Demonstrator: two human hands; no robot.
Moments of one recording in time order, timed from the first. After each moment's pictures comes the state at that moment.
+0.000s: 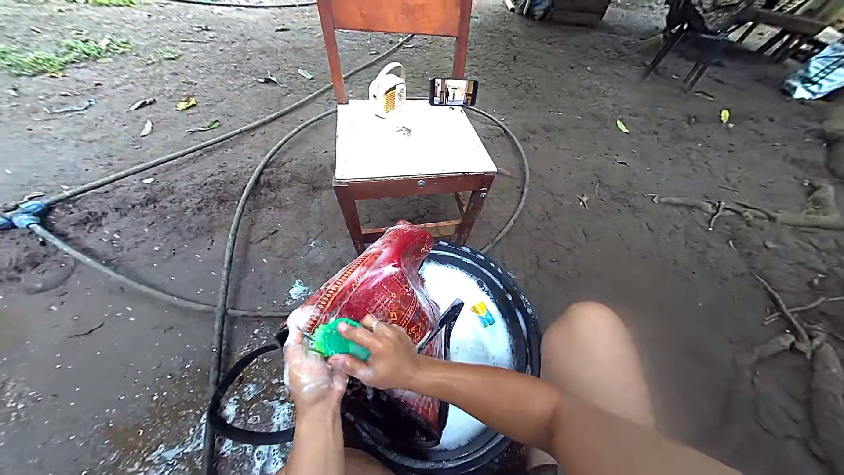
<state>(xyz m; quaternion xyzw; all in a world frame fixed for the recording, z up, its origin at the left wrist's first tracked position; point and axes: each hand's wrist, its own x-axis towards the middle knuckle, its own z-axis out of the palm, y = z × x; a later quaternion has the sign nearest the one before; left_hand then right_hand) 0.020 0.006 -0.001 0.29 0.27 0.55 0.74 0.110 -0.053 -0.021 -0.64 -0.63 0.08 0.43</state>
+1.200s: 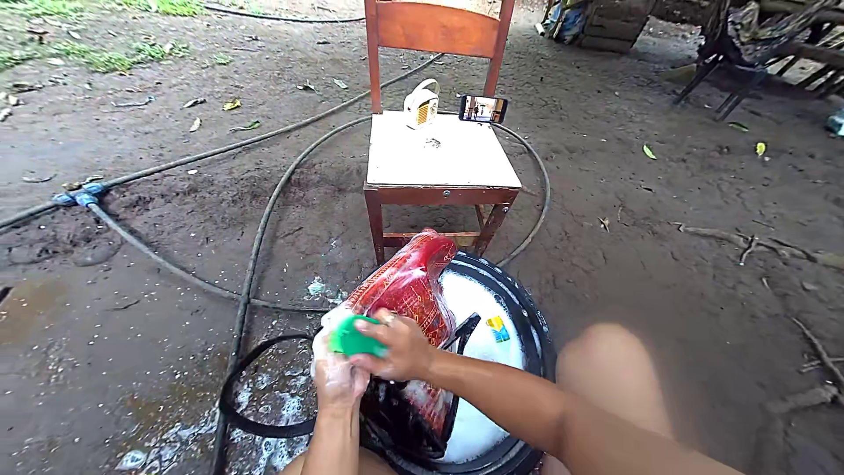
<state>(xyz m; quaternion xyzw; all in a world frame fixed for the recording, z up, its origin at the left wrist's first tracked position) 0.011 -0.002 -0.010 0.29 0.21 0.56 0.75 0.120 -0.036 -0.029 -0.53 -0.71 -0.06 0.46</state>
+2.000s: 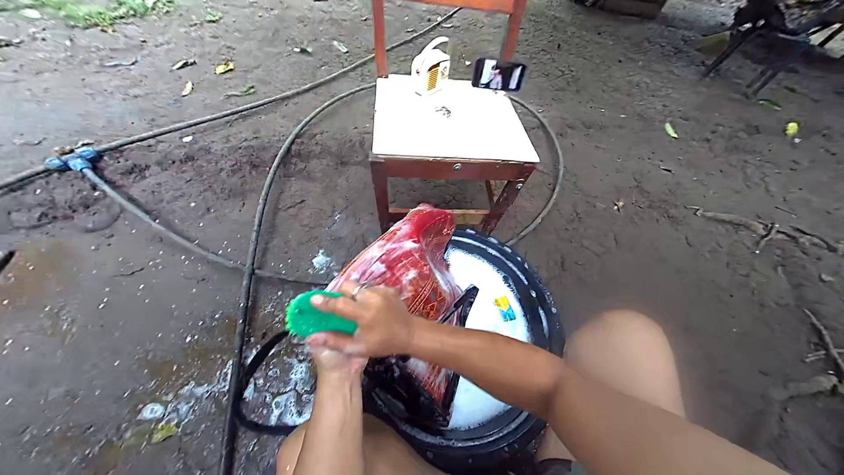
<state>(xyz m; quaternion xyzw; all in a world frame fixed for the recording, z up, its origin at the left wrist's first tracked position) 0.002 0.002 -0.020 0.24 0.22 0.60 0.73 0.095 -0.002 -0.004 -0.52 -0.73 0.03 0.45</state>
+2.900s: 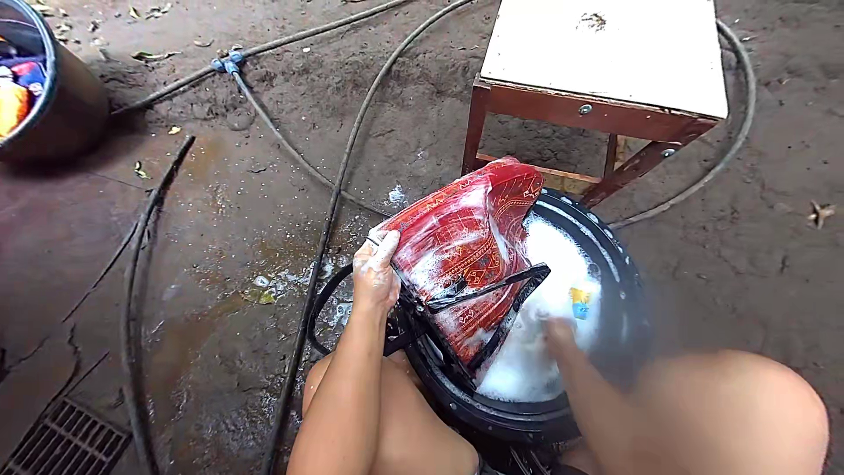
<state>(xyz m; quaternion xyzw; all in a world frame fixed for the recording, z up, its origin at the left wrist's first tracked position) -0.019 0.032 -0.031 0.32 0.38 0.54 0.68 0.260 -0.159 -0.213 -0.85 -0.03 0.36 0.38</state>
